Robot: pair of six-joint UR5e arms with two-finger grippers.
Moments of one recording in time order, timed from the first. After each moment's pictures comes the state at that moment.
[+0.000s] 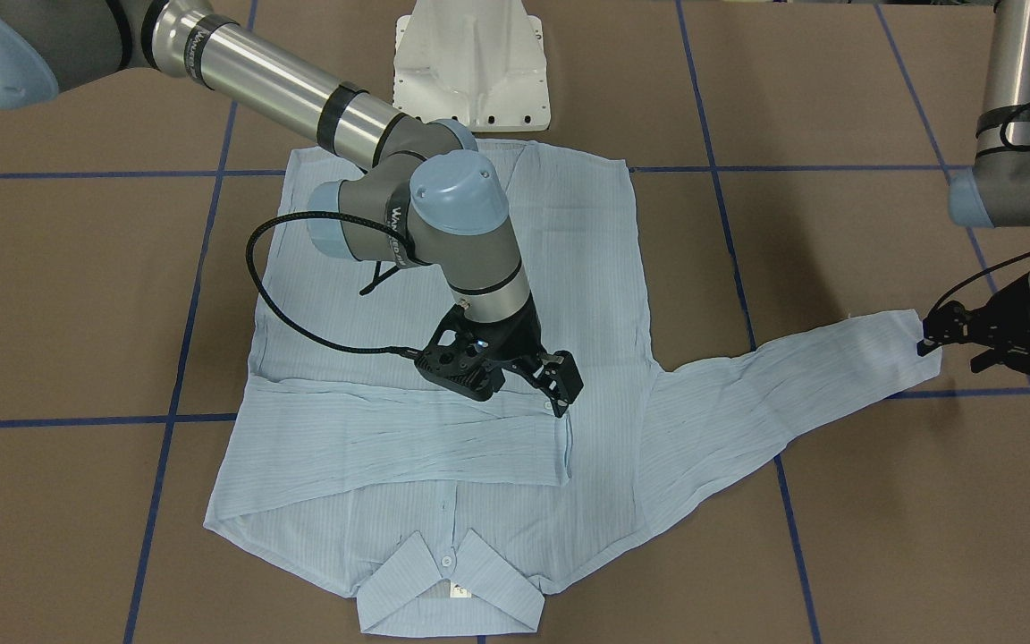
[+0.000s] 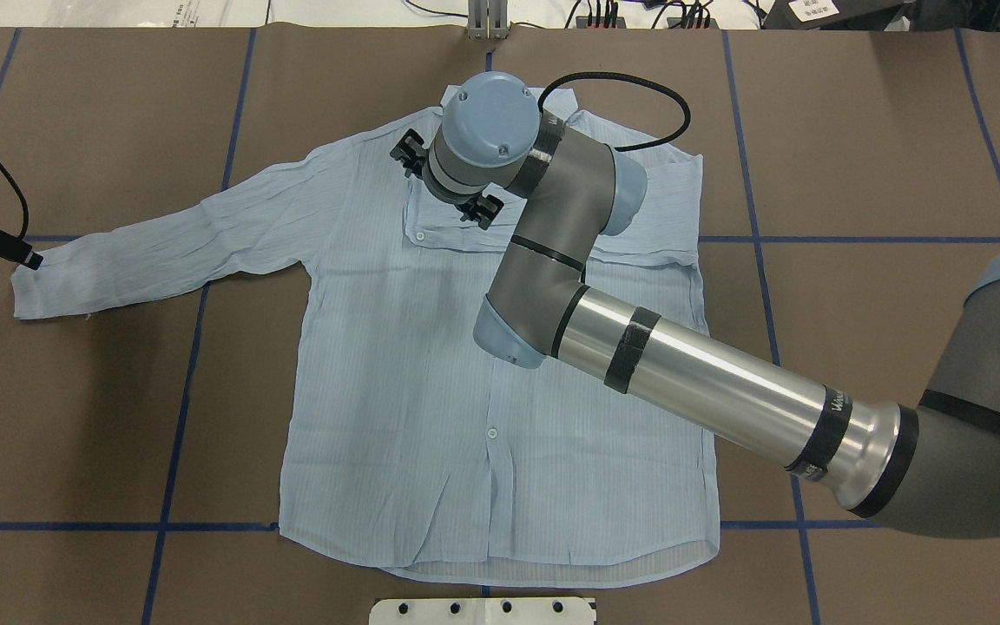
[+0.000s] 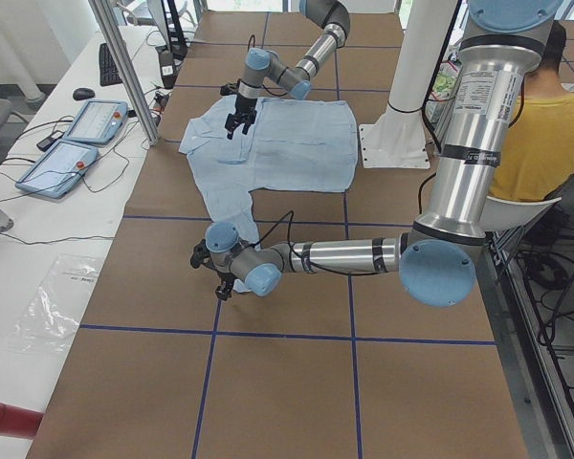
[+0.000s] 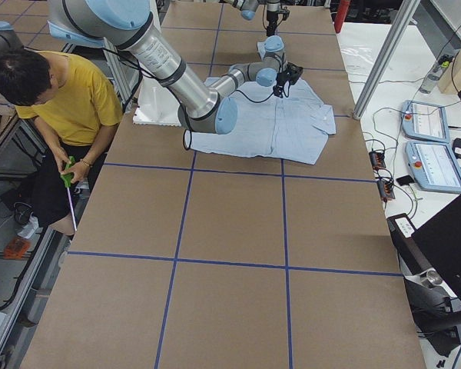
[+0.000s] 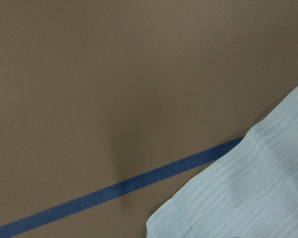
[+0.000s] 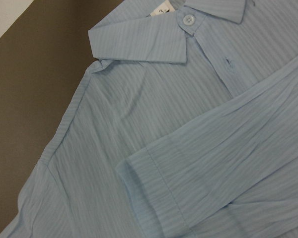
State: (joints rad) left arm -1.15 -1.75 -1.22 -2.28 -2.32 -0.35; right arm 0.61 -0.55 1.08 -1.04 1.76 1.82
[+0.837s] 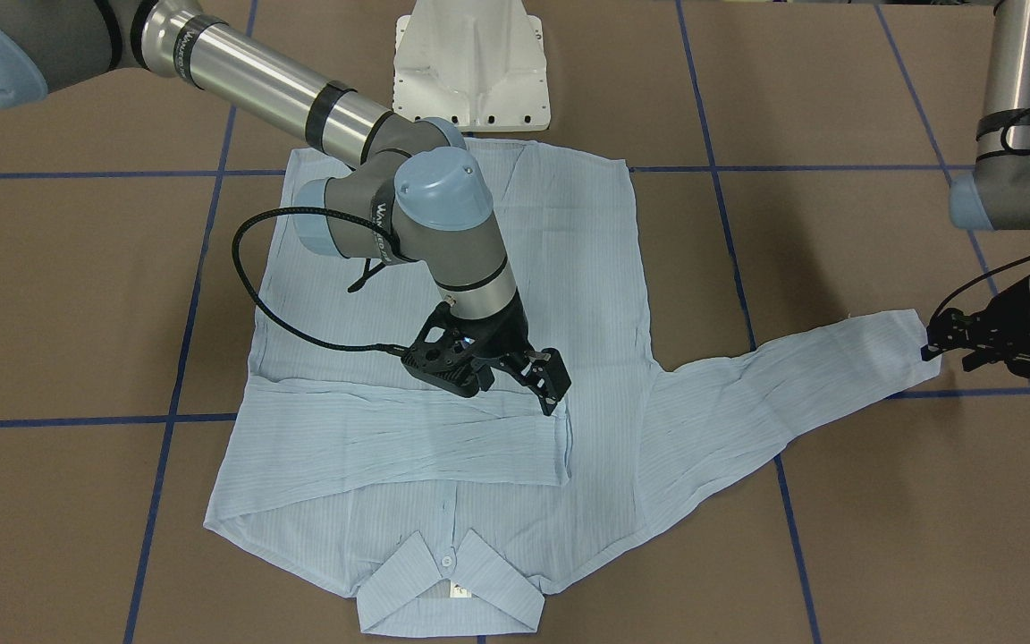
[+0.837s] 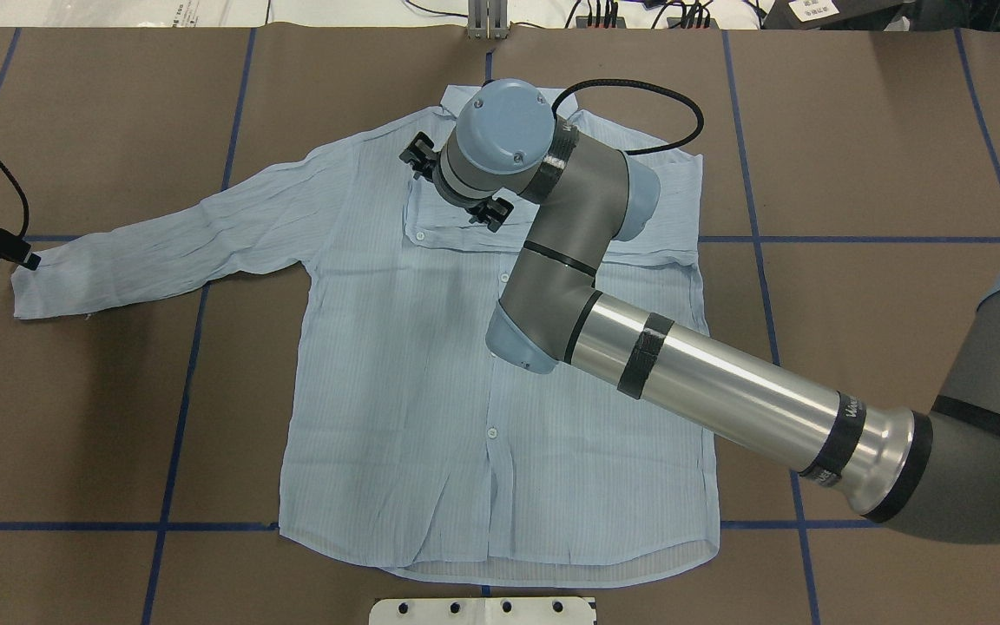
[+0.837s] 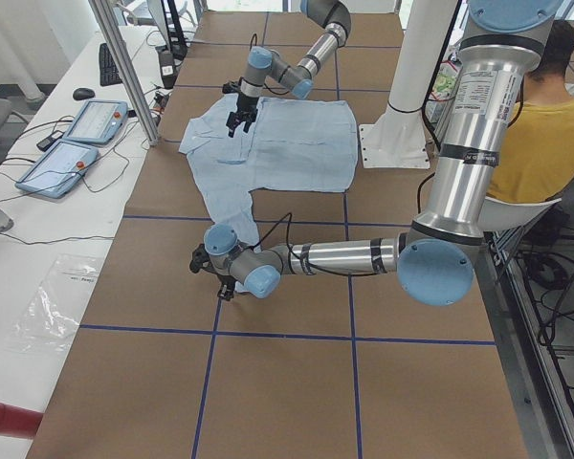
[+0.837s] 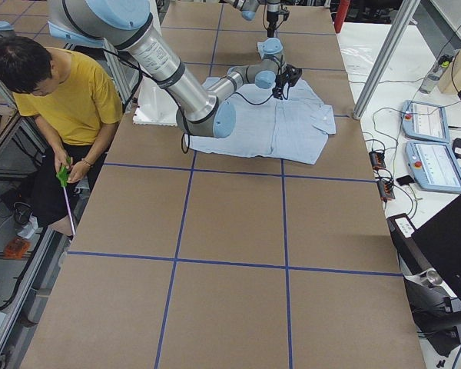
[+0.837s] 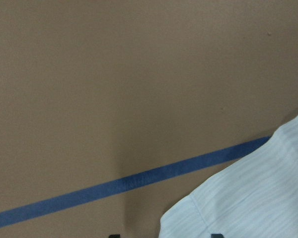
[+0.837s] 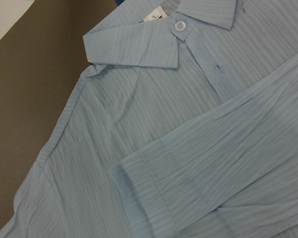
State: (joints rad) left arm -1.15 -1.76 -1.21 -2.28 -2.32 -0.39; right arm 0.61 -0.58 1.11 -1.04 1.75 1.82
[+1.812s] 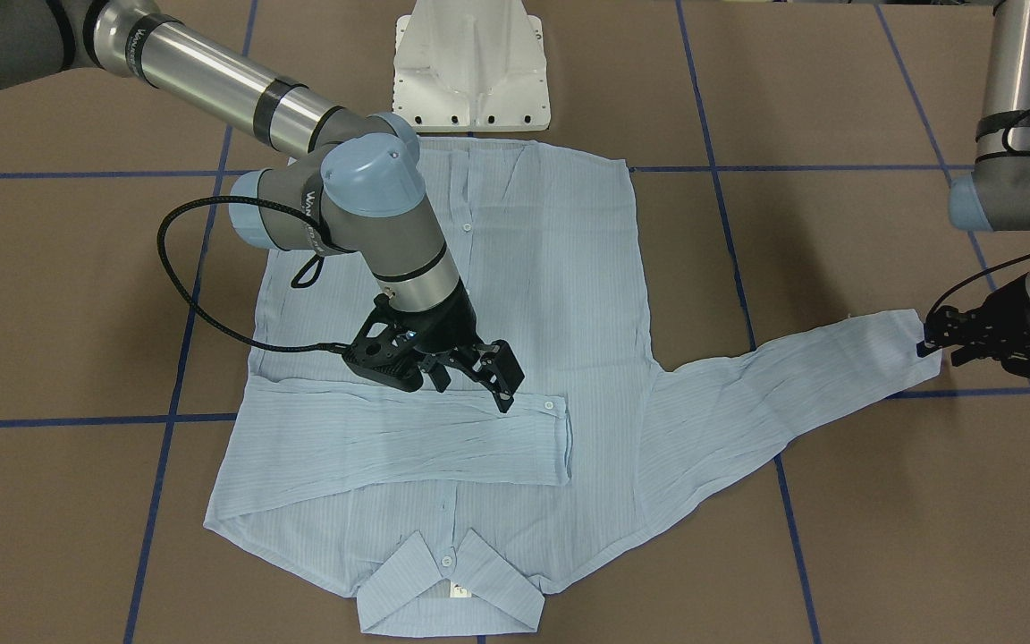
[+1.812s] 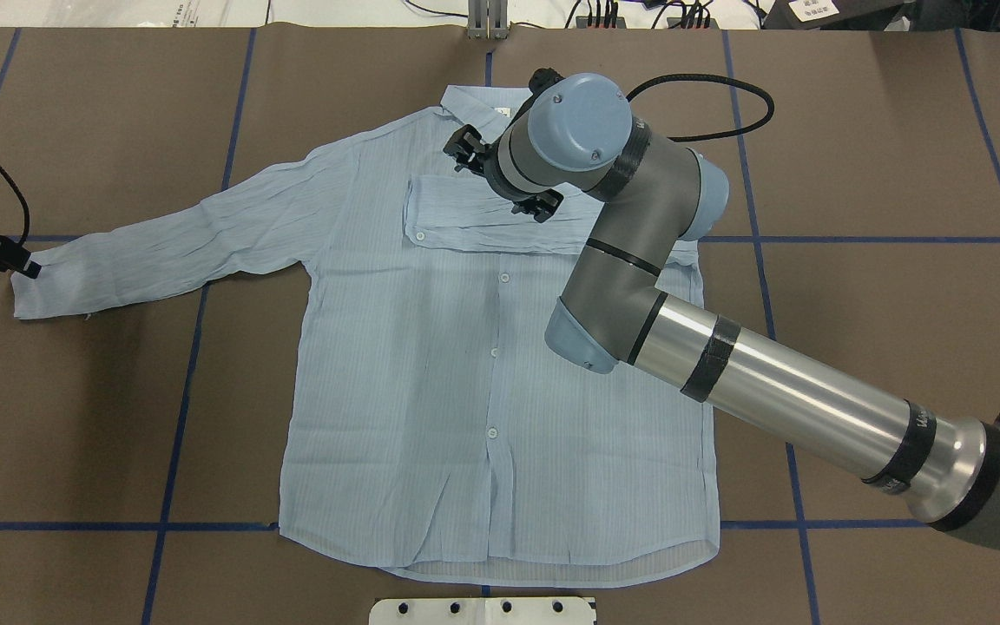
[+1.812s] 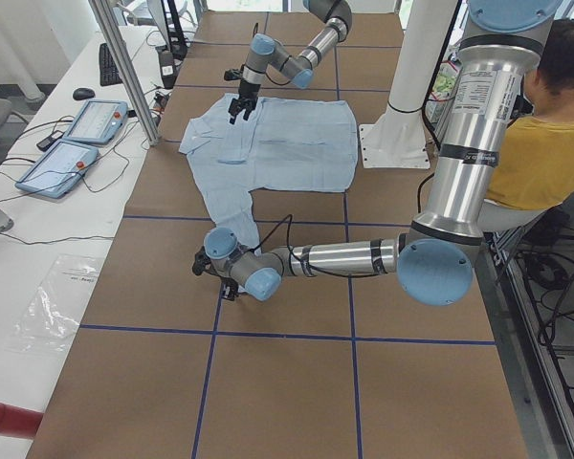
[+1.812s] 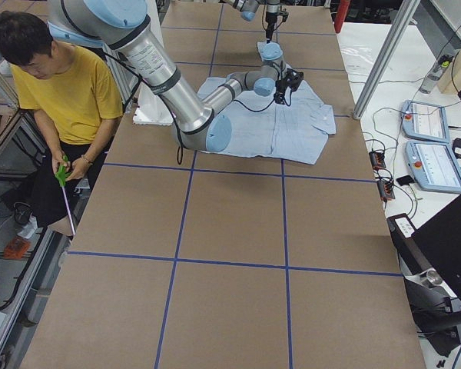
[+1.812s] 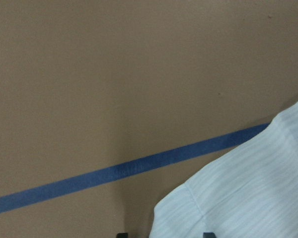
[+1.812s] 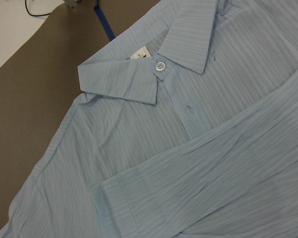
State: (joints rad) left arm -1.14 -1.75 -1.19 -2.28 -2.36 -0.39; right arm 0.65 -0.71 1.27 -1.04 1.76 1.75
